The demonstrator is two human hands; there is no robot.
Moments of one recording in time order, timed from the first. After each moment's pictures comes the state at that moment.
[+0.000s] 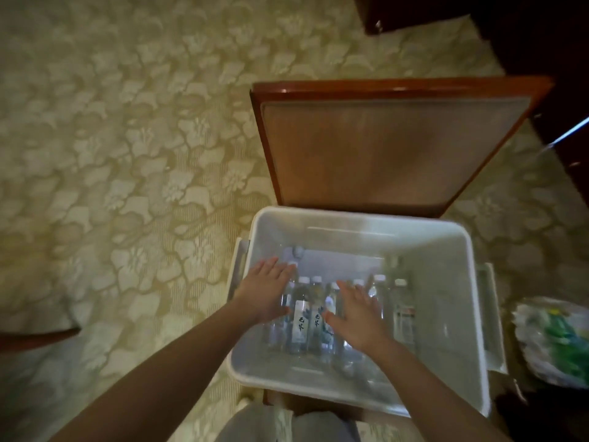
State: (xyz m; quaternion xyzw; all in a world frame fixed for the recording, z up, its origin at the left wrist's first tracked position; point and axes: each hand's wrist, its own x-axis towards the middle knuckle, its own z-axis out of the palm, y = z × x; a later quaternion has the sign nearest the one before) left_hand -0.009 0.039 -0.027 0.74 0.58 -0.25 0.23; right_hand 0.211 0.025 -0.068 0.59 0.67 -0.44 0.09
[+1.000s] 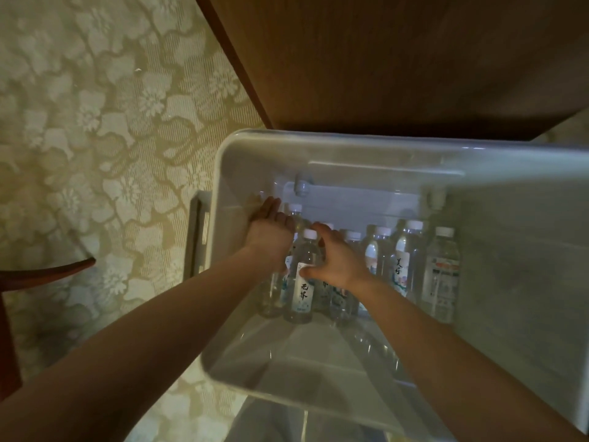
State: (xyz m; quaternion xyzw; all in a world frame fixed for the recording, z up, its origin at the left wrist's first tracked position) left_hand 0.007 0.089 -0.146 0.71 0.51 -0.45 0.19; right_hand 0.162 0.064 -0.201 0.53 0.60 -0.60 0.05
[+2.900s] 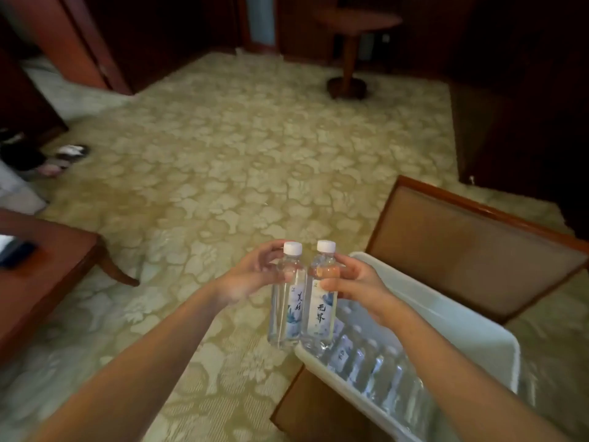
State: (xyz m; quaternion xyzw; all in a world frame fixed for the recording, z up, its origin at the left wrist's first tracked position) left_hand -0.127 -0.136 0.149 0.38 0.62 0.47 0.50; right_hand 0.083 -0.001 0.146 0.34 0.61 -0.71 -0.10
